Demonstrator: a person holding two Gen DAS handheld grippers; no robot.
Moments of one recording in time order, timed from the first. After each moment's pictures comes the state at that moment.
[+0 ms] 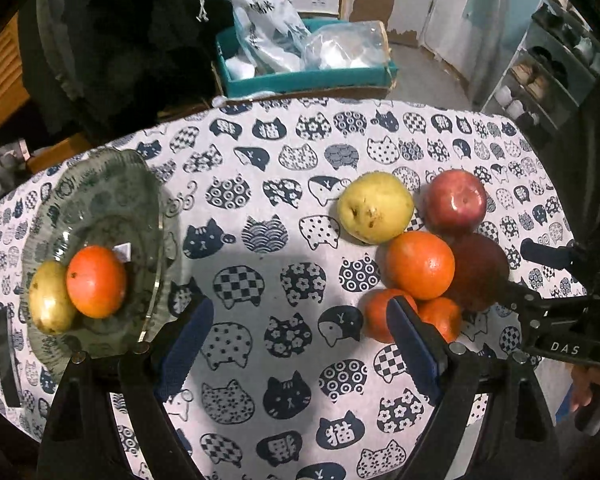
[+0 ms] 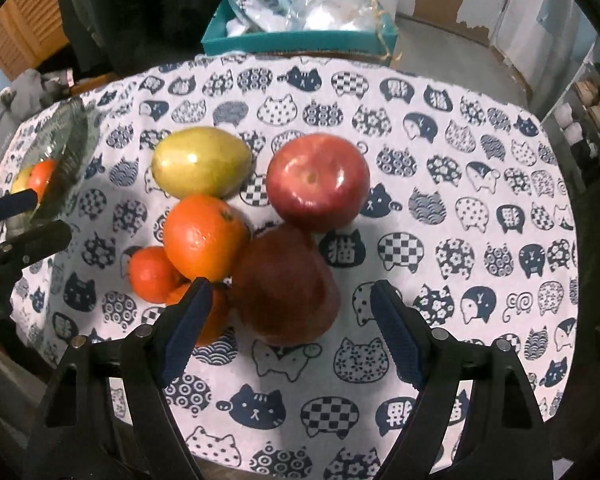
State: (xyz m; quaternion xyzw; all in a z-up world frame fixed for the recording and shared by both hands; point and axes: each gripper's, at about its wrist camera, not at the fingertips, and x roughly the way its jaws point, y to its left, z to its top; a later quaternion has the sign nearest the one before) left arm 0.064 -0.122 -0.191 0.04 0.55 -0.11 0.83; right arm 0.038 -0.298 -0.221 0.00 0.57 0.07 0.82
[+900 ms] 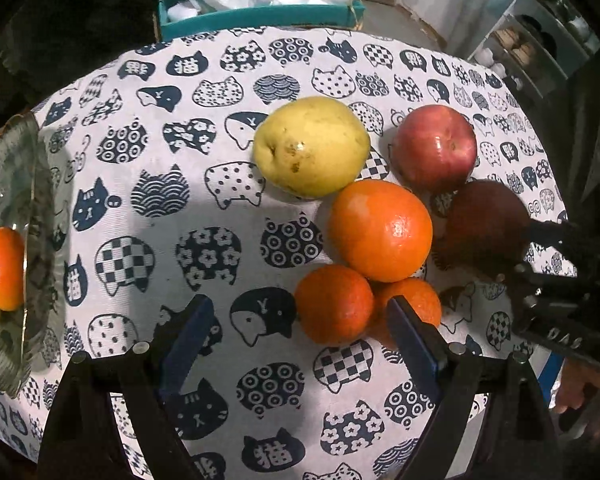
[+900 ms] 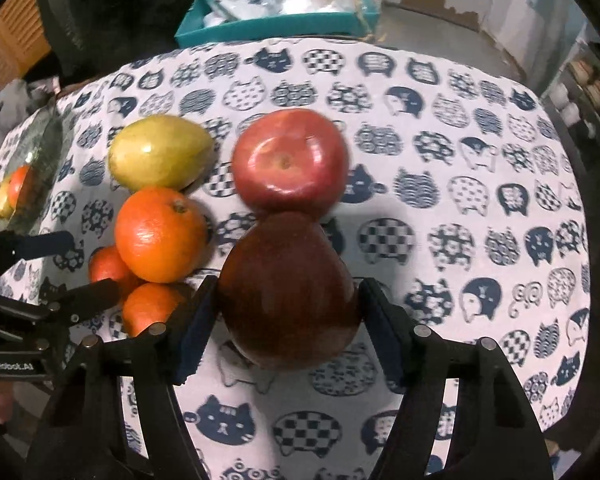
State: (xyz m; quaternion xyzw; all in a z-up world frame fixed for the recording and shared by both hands) left arm 0.075 -0.173 -0.248 0.03 0.61 -0.17 0.77; right arm 0.039 -0.324 -0.243 0.02 0.57 0.04 0.82
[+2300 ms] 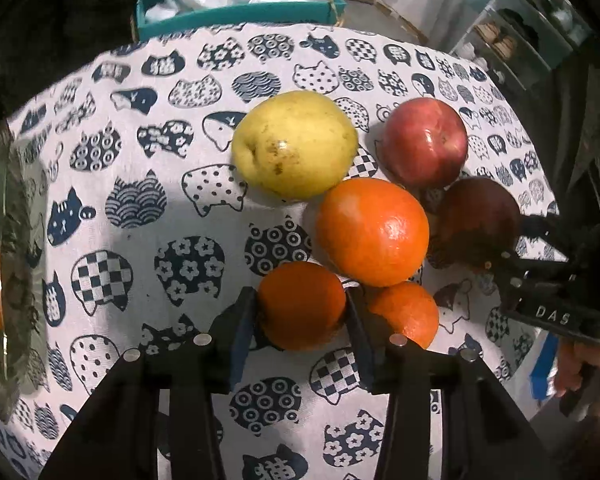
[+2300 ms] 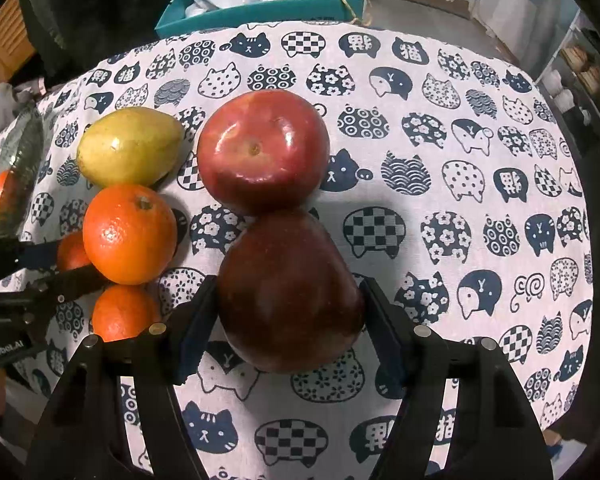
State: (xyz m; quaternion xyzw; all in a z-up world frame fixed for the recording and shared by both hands) left arm 0.075 -0.176 -0.256 0.03 0.60 -0.20 0.77; right arm 0.049 -0.326 -0.258 0.02 0.58 0.03 0.81
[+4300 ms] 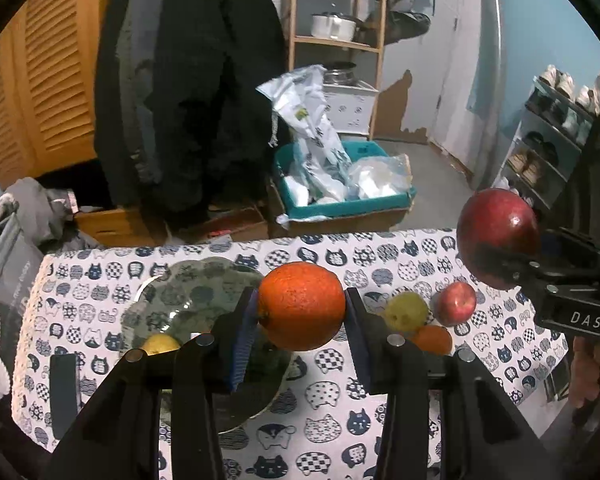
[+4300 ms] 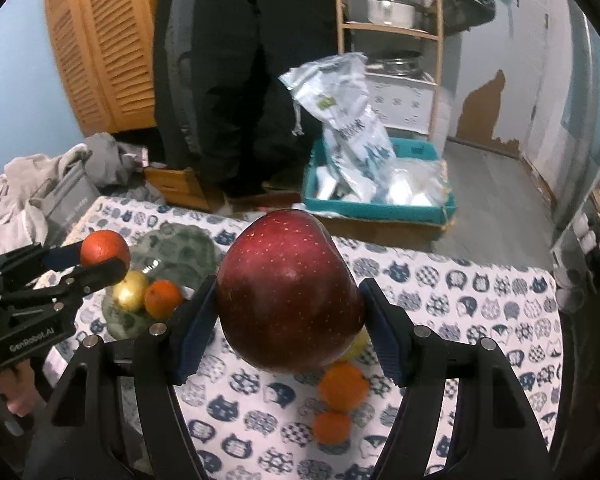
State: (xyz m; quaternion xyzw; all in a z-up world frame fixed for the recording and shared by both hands) left arm 0.045 -0.020 -0.064 0.00 0.39 -0.09 0.92; right arm 0.051 -0.191 -0.064 -0.01 0.39 0.15 0.91
